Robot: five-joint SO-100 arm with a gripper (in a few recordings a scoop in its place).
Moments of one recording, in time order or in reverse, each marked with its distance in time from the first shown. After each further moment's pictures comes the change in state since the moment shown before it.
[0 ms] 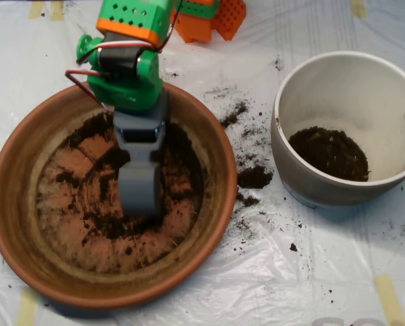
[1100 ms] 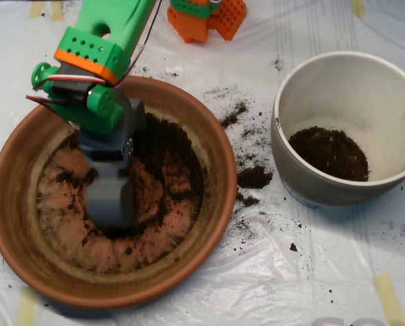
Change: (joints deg) arm 6.6 -18.3 -23.6 11.4 -6.2
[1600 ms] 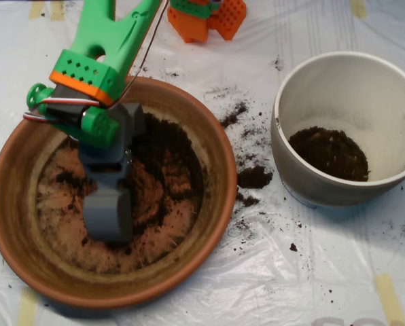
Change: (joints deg) arm 0.2 -10.2 -12.2 6.5 -1.3
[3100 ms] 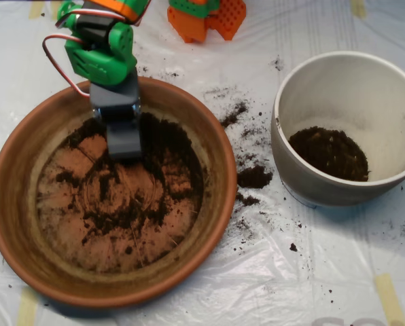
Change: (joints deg) arm 3.0 40.8 52.4 -31.0 -13.3
